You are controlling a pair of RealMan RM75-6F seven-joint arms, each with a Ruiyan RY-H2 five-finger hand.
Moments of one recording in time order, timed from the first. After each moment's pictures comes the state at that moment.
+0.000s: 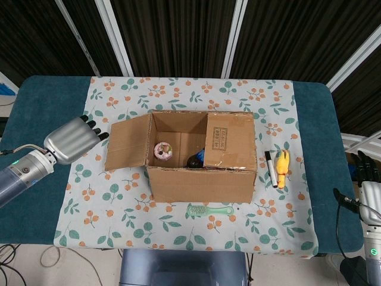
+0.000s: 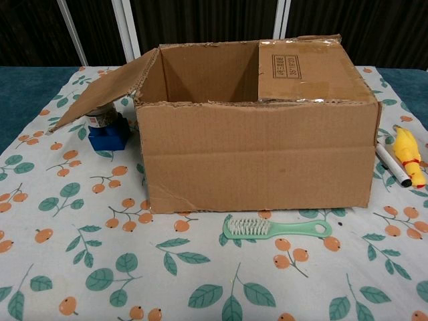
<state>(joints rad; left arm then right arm) -0.93 -0.64 -0.05 -1.80 1.55 0.70 0.17 0.11 -1.19 0.18 -1.46 -1.38 1.48 0.12</state>
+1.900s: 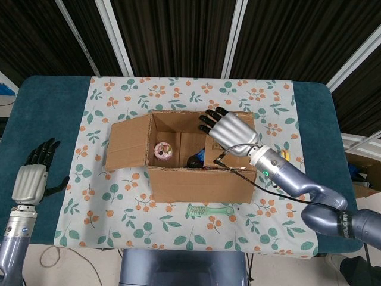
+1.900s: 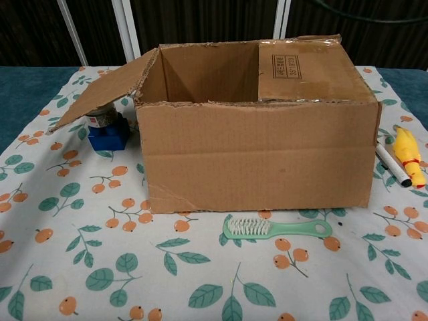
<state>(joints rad) -0.30 -1.27 -0.10 -1.55 1.34 1.40 0.03 0.96 -1.08 0.36 -1.64 -1.45 0.67 -0.22</state>
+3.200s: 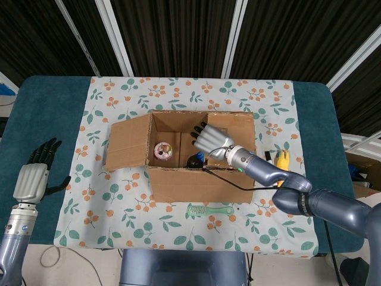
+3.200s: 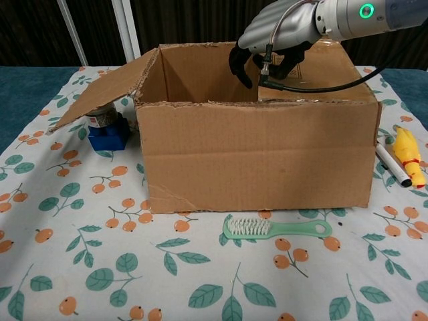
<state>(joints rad) -0.29 -1.26 -0.12 -1.56 1.35 1.35 0.00 1.17 -1.28 0.17 -1.36 -1.46 0.51 -0.25</state>
